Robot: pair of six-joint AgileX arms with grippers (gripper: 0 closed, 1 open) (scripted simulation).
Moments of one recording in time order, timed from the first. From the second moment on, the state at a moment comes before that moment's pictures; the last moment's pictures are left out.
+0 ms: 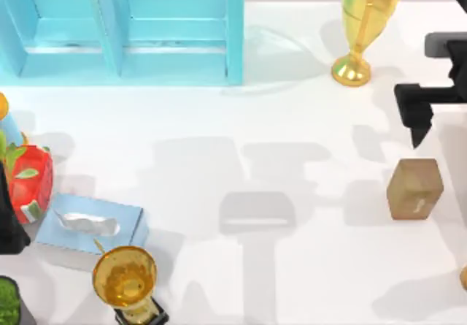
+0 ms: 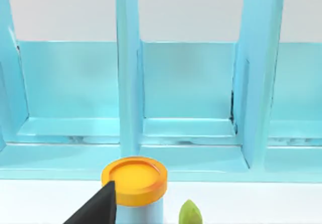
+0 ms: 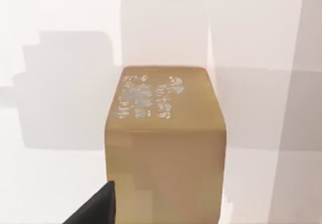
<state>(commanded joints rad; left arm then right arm) 0.00 0.00 0.00 0.00 0.00 0.00 0.19 1.89 1.54 -1.23 0.00 0.20</state>
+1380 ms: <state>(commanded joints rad) 0.00 0.00 0.00 0.00 0.00 0.00 -0.48 2.05 1.83 -1.36 0.00 -0.46</state>
